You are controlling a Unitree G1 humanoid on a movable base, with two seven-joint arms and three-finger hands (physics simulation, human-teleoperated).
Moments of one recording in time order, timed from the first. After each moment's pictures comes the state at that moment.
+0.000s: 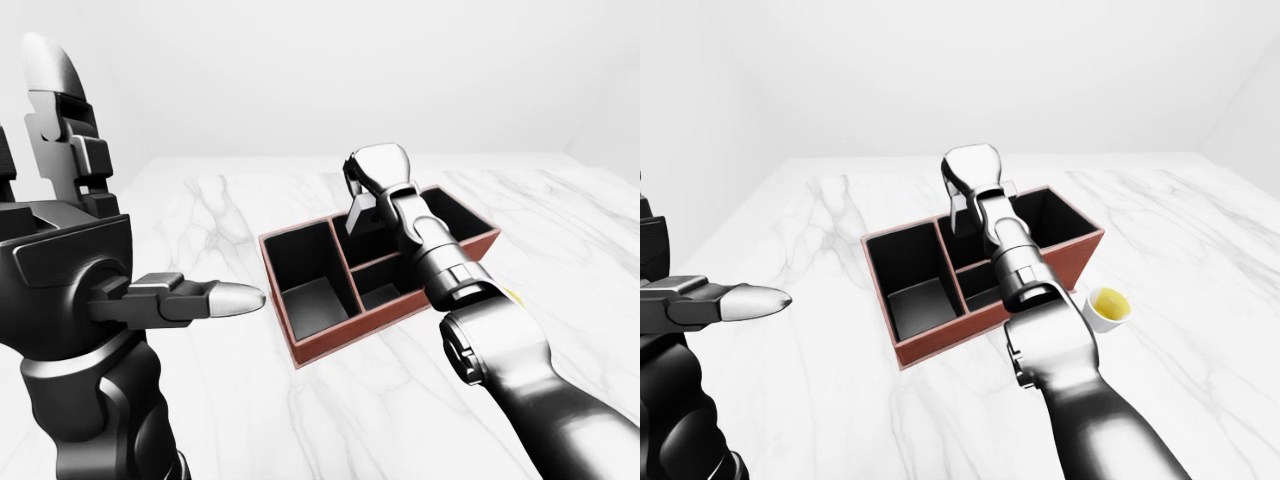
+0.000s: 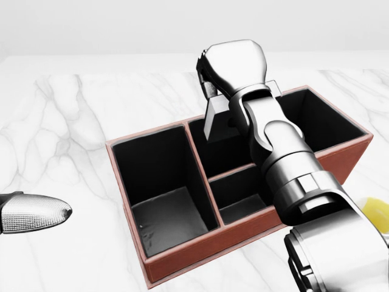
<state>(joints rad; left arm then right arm) -0.23 0.14 0.23 -0.89 -0.17 0.09 -0.02 -1.20 -0.15 0.10 1.13 -1.27 -0.09 -0.31</state>
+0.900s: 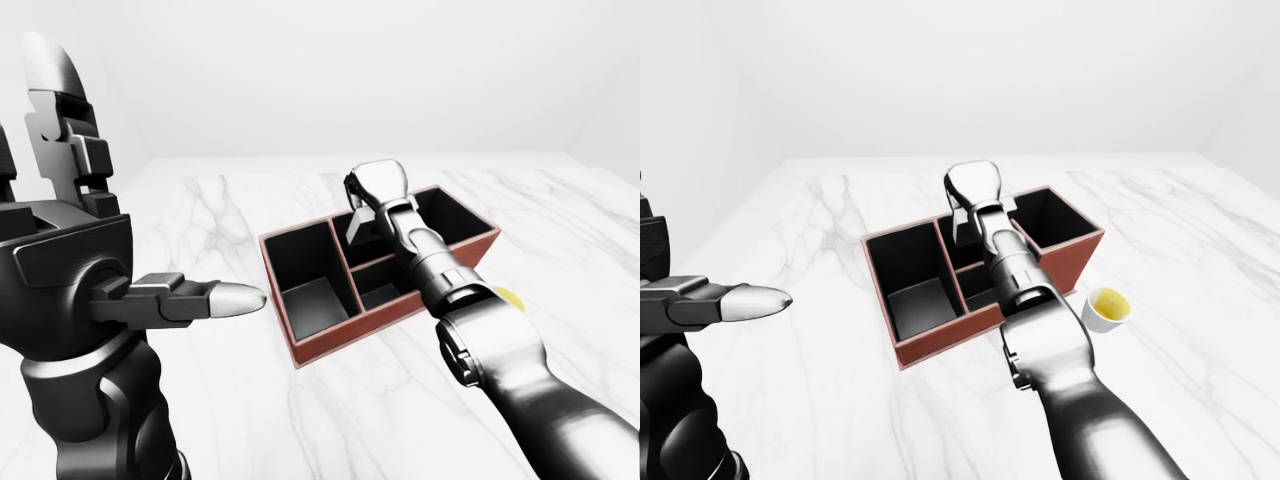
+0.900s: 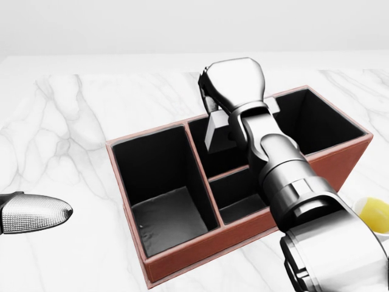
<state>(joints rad) -0.23 0.14 0.22 -0.89 -0.17 0.09 -0.02 -1.20 -0.13 0.11 1.27 -1.27 -0.09 -0.43</state>
